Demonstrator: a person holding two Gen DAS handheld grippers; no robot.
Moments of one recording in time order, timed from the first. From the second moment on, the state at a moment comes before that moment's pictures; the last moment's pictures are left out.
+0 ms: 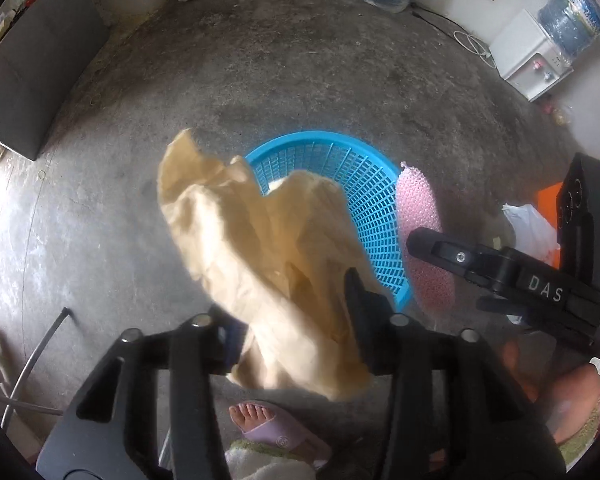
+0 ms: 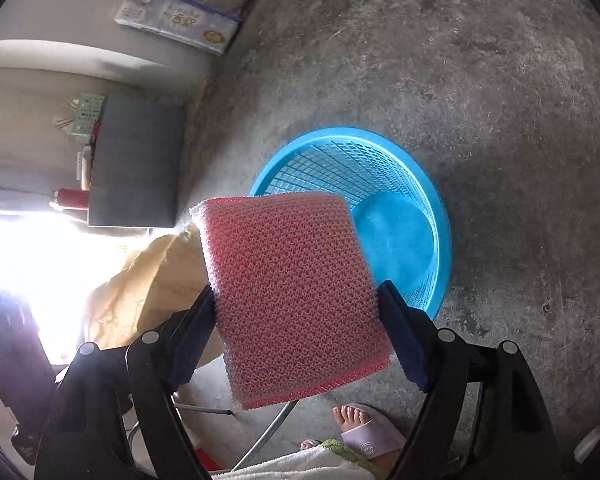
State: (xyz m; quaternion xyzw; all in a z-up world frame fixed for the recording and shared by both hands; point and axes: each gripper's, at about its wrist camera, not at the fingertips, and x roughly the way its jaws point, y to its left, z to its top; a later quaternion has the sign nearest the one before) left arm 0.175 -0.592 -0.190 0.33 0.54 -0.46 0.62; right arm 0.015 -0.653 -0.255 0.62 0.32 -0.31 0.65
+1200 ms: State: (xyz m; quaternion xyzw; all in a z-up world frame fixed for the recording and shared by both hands) left arm 0.191 -0.280 0.090 0.15 0.39 -0.45 0.79; right arm -0.005 -0.521 -0.115 0.37 0.36 -0.36 0.77
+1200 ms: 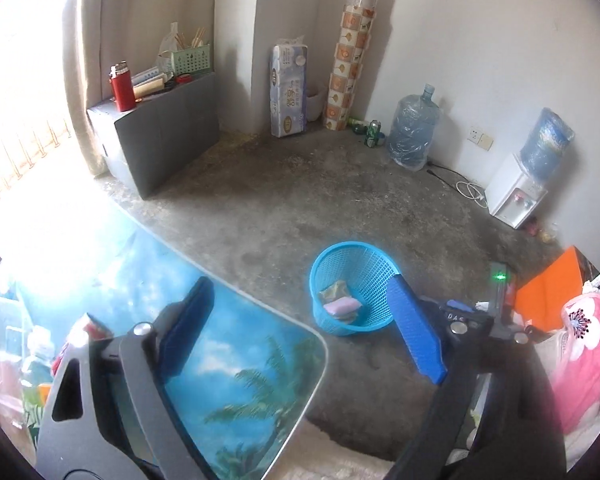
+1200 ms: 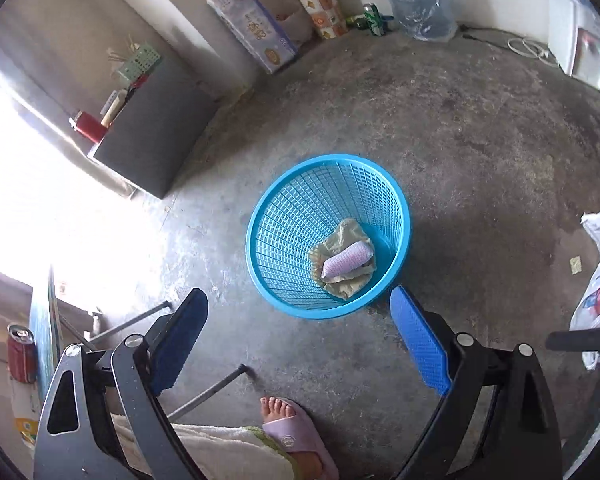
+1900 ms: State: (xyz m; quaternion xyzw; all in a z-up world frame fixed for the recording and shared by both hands) left arm 0.192 0.016 0.072 -0.04 0.36 -0.25 0.90; right arm 0.155 -0.312 0.077 0.07 0.32 -0.16 0.93
